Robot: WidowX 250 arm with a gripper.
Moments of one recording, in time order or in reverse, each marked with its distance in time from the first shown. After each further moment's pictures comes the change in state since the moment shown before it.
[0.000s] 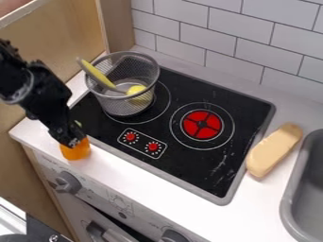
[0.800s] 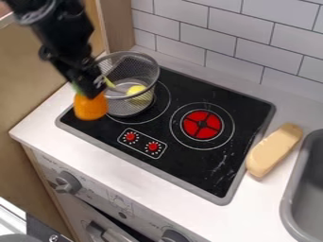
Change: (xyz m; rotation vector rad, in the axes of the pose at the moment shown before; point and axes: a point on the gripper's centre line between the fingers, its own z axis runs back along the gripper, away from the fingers) arm 0.066 -0.015 0.056 -0.028 0.047 0.090
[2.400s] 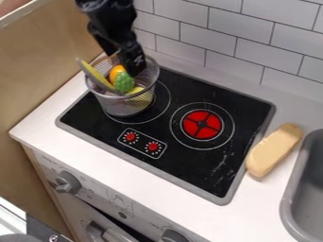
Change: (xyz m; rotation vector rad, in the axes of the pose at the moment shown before) arm 0.063 0.021 -0.045 0.048 -0.043 -0.103
